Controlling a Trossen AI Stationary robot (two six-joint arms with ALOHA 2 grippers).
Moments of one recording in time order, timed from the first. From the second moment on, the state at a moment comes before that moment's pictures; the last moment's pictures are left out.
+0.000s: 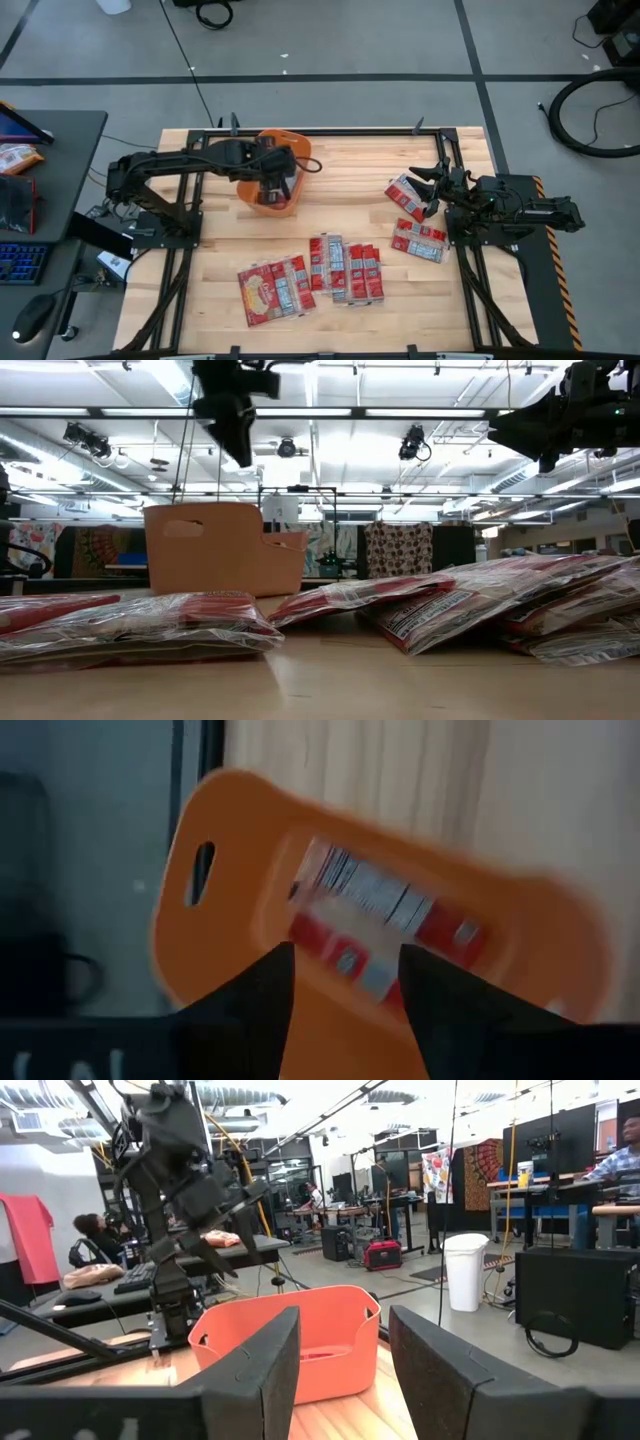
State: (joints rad) left arm 0.16 1.52 1.43 -1.04 -0.40 0.17; right arm -0.07 0.05 0.08 0.16 0.35 0.05
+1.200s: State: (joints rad) left arm -0.35 1.89 1.43 -0.62 -0.06 -0.38; right arm -0.07 0.16 0.08 0.30 0.35 0.06
